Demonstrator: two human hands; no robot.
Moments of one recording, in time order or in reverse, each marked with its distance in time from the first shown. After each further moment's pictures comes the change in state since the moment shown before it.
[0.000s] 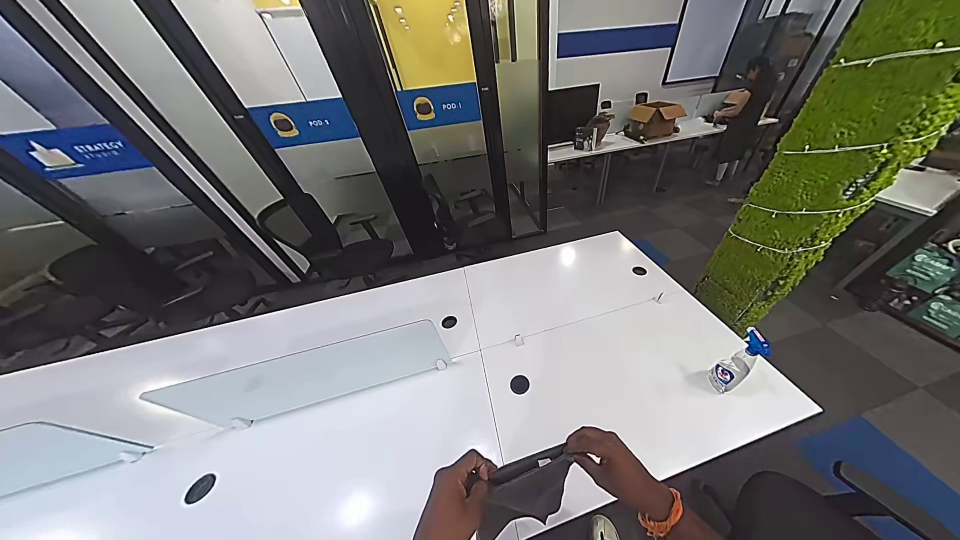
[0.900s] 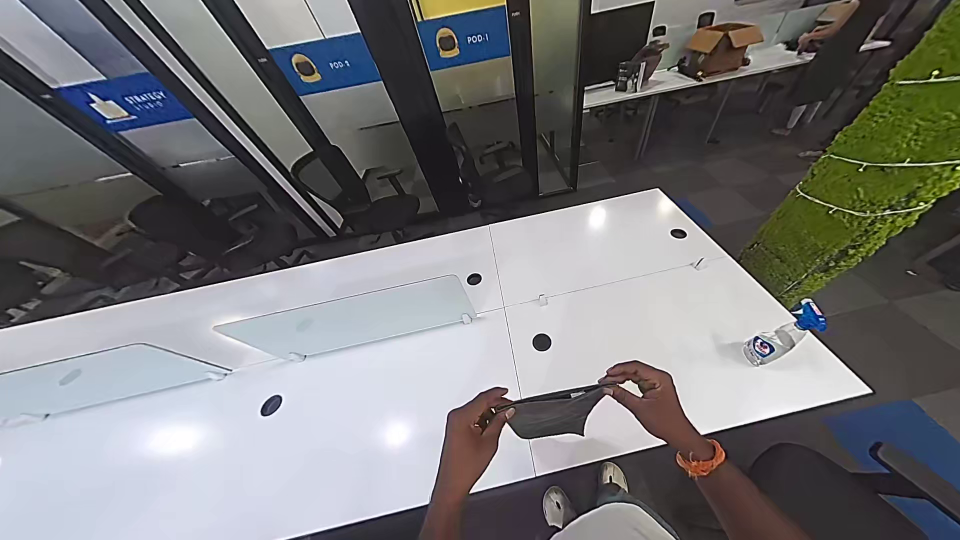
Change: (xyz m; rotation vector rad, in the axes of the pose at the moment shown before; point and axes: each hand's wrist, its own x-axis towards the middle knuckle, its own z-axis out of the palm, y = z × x) left_hand 0.002 0.004 -0.003 -0.038 0.238 0.166; right_hand 0.026 -0.014 -0.028 0.397 0.293 0.101
